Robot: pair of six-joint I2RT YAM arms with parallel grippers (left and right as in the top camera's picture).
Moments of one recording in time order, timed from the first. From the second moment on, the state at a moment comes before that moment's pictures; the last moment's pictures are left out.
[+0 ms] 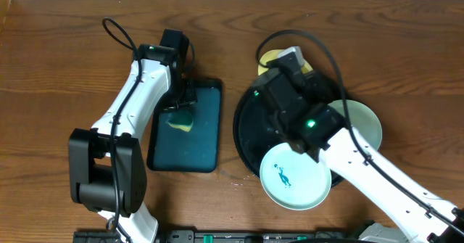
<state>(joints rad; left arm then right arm) -0.18 1.84 1.42 -1.11 0.00 -0.43 0.74 1.47 1.22 -0.68 0.96 -0.02</state>
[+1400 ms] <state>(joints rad) -0.18 1.84 1.42 -1.11 0.00 -0.43 0.81 1.47 1.22 -0.69 1.07 -0.05</state>
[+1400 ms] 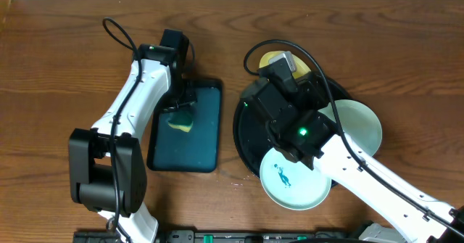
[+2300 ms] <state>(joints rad) -0.18 1.84 1.42 -1.11 0.00 -0.43 -0.45 1.47 1.23 -0.84 -0.18 0.23</state>
